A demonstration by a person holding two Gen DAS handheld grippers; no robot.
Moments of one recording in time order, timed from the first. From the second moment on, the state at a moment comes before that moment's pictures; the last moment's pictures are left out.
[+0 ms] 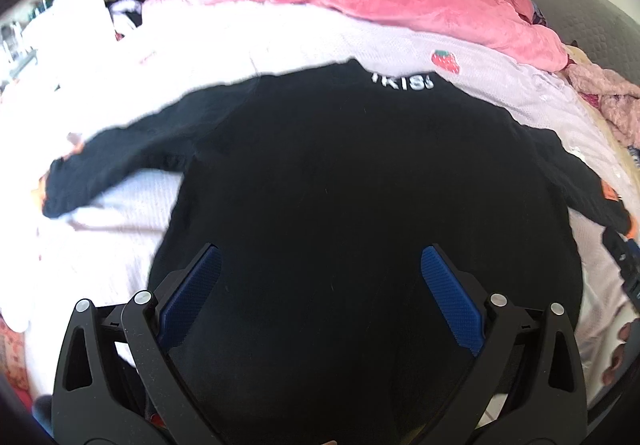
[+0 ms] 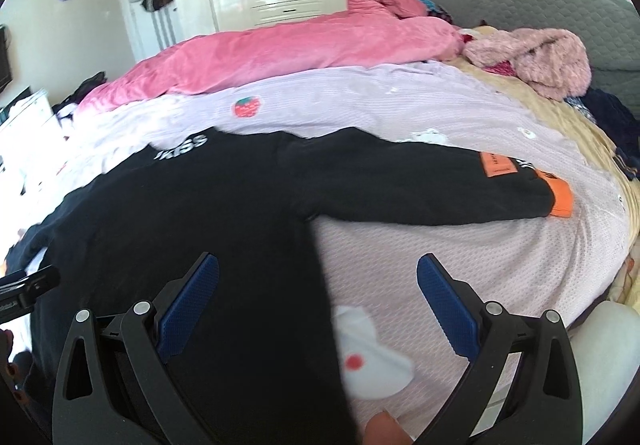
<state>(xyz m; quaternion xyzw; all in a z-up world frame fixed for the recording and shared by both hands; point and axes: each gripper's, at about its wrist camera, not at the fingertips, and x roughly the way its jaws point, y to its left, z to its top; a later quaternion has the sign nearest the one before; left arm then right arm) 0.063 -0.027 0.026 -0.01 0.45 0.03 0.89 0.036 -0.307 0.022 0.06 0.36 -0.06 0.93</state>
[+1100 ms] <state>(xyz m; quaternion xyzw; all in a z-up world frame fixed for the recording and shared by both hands) 0.167 -0.039 -0.004 0.00 0.47 0.04 0.88 0.093 -0.508 -0.025 0.22 0.38 -0.24 0.86</state>
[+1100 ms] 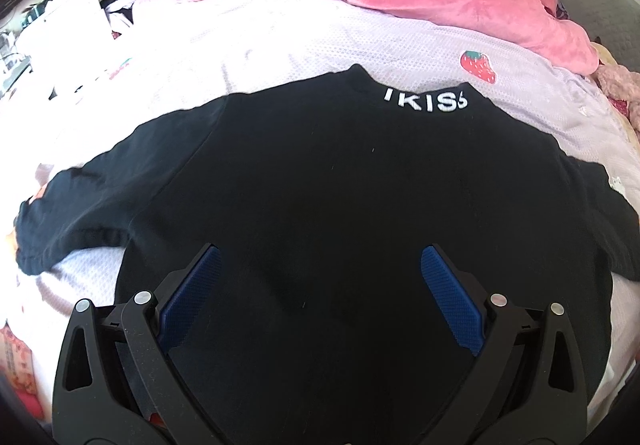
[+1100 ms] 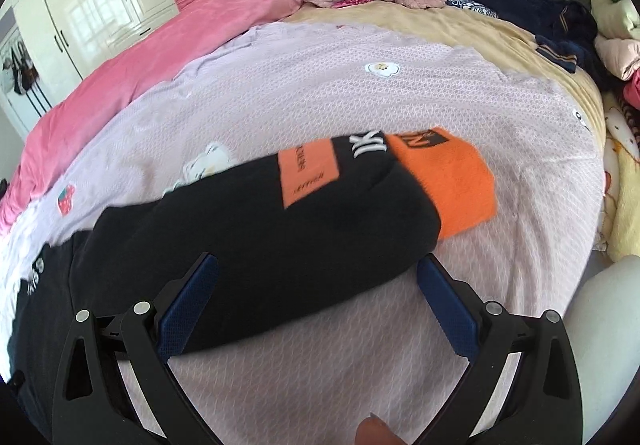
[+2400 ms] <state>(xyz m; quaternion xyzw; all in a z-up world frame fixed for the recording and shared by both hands) 0.194 0.001 -0.016 -0.06 0.44 0.04 0.89 0.146 -0.376 0.046 0.20 0.28 0.02 0.94</state>
